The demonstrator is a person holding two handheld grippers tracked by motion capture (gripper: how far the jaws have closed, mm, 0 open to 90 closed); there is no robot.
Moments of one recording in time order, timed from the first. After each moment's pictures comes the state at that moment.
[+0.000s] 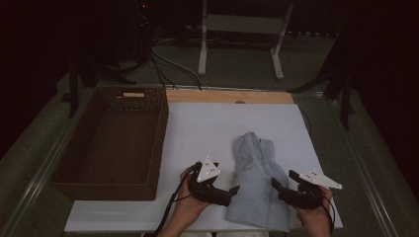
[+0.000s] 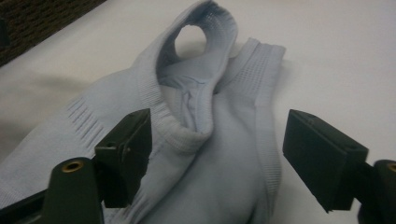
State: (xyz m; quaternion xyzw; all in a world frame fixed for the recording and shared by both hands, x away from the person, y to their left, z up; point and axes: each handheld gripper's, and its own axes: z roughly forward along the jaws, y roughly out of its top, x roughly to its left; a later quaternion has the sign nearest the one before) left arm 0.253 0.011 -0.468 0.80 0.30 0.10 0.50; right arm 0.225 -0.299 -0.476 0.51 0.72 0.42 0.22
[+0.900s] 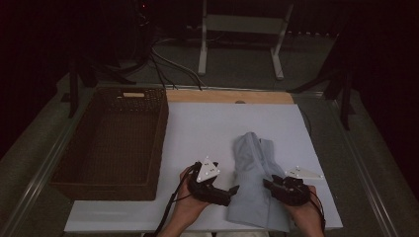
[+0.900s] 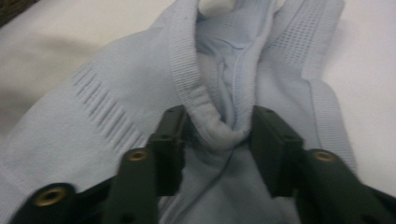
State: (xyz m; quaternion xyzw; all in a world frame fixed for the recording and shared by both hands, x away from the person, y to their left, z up) left arm 0.253 0.012 -0.467 0.80 0.31 0.11 0.51; right arm 0.241 -0.278 -0.491 0.51 0.76 0.38 0.16
